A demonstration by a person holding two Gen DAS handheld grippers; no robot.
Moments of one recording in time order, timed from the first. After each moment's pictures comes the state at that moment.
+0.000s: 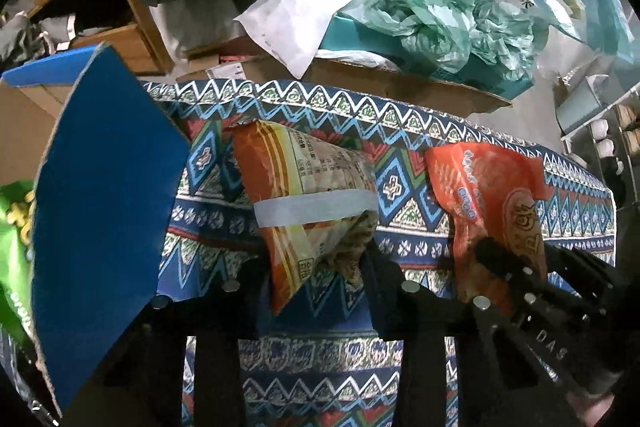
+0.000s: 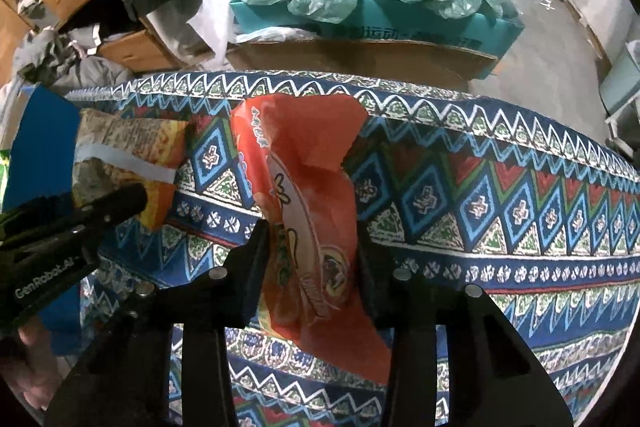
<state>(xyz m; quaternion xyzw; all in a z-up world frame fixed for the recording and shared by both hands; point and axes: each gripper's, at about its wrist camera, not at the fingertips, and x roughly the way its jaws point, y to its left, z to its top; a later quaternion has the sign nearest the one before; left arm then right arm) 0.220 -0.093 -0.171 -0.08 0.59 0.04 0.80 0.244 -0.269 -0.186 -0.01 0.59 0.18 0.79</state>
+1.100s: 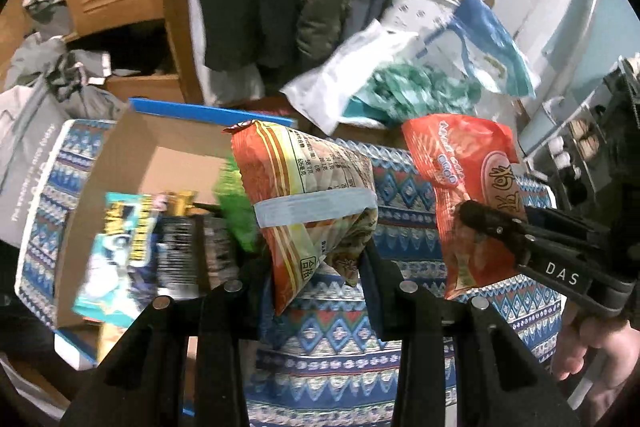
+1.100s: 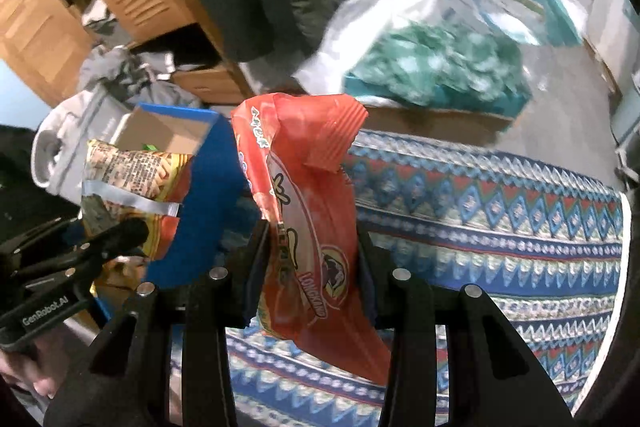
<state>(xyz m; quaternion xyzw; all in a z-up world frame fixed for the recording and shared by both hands) 0.103 -0.006 -0.024 -0.09 0.50 0.01 0.86 0.169 -0.214 -0.047 0.01 0.52 0.26 0.81</state>
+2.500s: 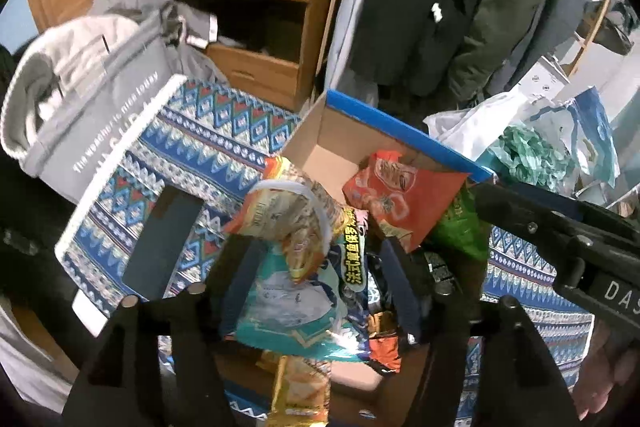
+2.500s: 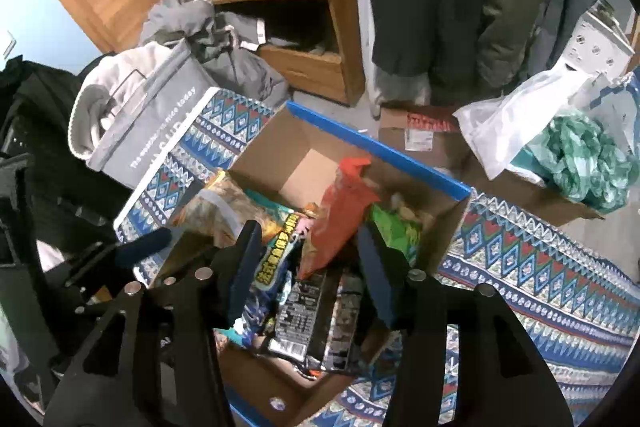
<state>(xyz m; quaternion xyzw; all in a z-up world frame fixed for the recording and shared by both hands) 0.075 0.161 -0.038 -0.15 0.49 0.14 0.85 0.158 0.011 -0.019 -0.06 0.51 0.35 0.78</state>
